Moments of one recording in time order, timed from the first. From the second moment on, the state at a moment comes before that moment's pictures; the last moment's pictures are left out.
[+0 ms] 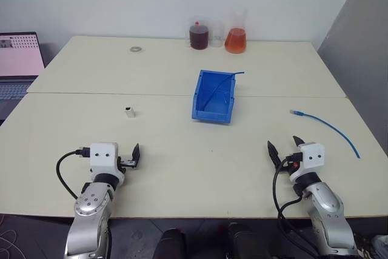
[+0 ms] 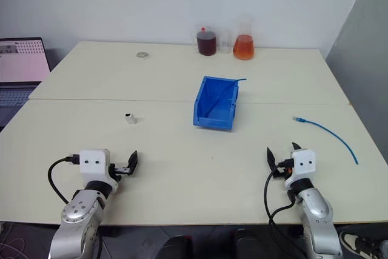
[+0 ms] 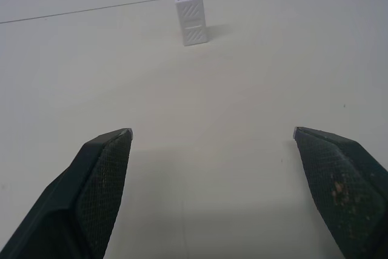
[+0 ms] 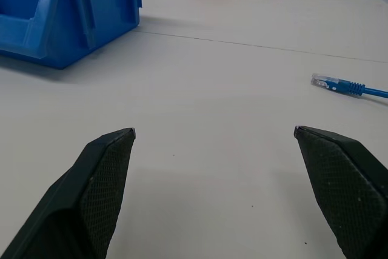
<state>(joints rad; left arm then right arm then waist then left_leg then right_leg) 0.12 0.30 0.24 -0.22 -0.13 0.27 -0.16 0.10 -0.22 -0.12 -0.15 0.14 0.02 0.29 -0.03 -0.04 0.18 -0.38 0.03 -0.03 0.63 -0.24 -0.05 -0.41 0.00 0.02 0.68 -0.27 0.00</state>
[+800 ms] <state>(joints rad) 0.15 0.31 0.24 -0.23 -0.12 0.25 -0.19 0.09 -0.22 -0.12 -0.11 0.14 0.01 0.32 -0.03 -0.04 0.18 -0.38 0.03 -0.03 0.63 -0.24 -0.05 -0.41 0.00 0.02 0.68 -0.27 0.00</state>
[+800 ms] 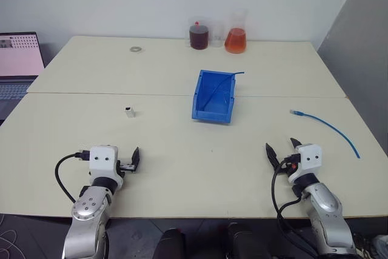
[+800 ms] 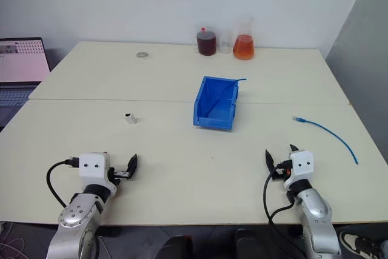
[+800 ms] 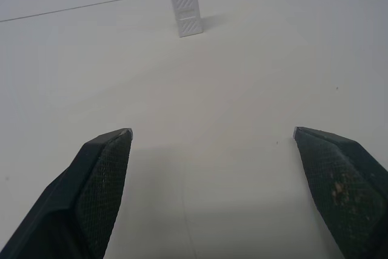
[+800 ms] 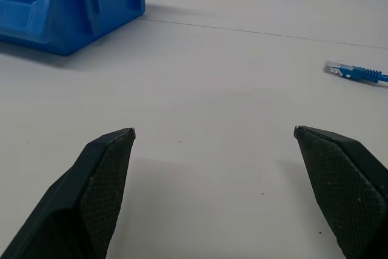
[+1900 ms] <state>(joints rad) -0.44 0.63 -0.14 -0.35 -0.49 0.68 -0.86 -0.34 -0.79 -0.34 0.43 0.26 0.30 0.53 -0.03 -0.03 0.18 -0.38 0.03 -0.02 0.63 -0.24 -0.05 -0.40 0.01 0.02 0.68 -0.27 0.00</state>
